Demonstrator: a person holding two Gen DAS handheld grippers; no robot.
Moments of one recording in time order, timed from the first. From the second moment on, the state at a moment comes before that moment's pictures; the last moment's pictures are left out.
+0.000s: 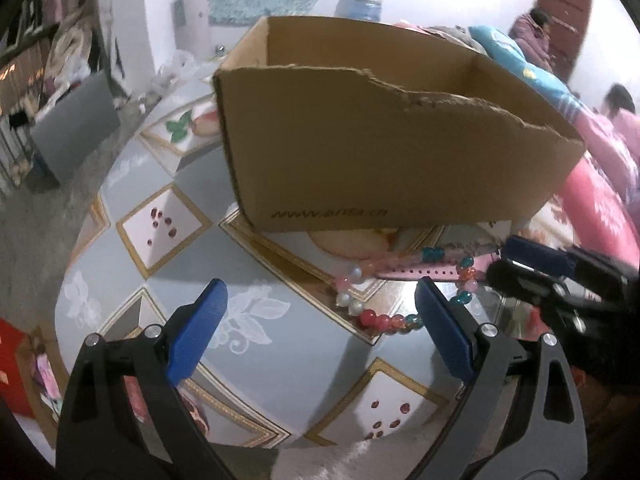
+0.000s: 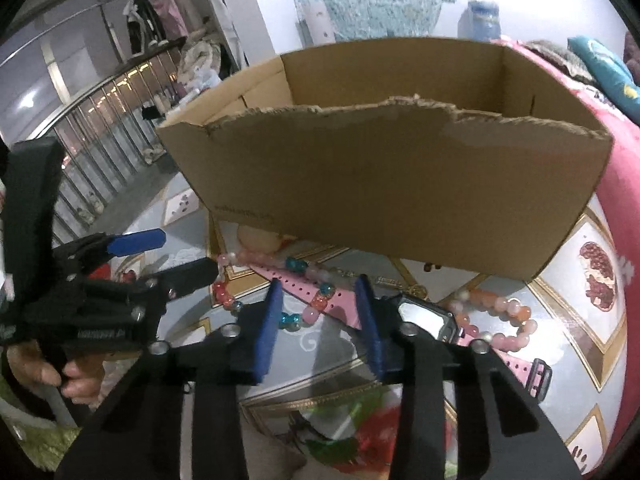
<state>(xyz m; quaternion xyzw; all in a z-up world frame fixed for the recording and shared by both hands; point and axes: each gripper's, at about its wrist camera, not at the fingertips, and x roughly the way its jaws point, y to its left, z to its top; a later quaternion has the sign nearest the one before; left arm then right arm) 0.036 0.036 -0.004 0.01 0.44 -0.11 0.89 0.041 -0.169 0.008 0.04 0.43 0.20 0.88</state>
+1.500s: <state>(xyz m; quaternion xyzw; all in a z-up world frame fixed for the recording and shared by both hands) 0.040 0.026 0.121 0.00 0.34 -0.22 0.91 0.063 -0.162 0.110 0.03 0.35 0.25 0.90</state>
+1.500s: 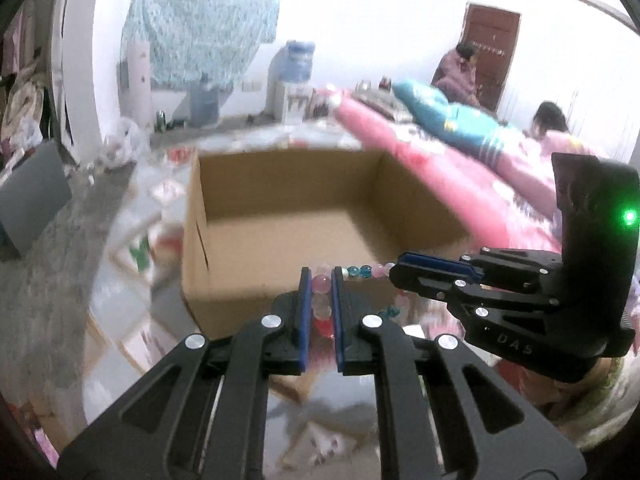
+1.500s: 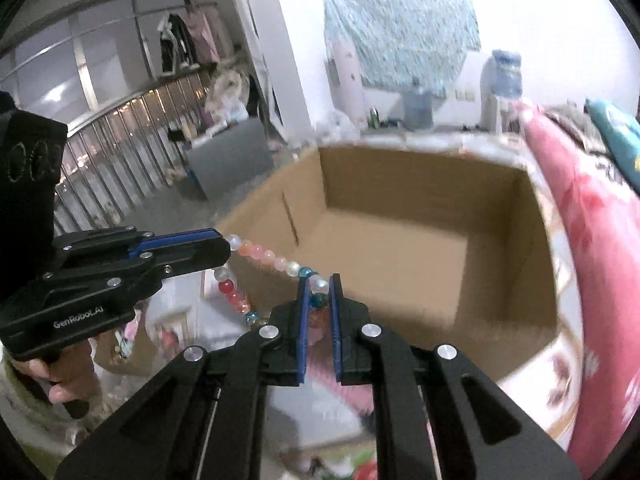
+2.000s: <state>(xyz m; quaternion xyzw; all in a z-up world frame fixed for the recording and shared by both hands) 0.237 0.006 0.085 0.09 0.45 -0.13 0.88 0.292 -0.130 0.060 0.09 0.55 0.25 0.79</state>
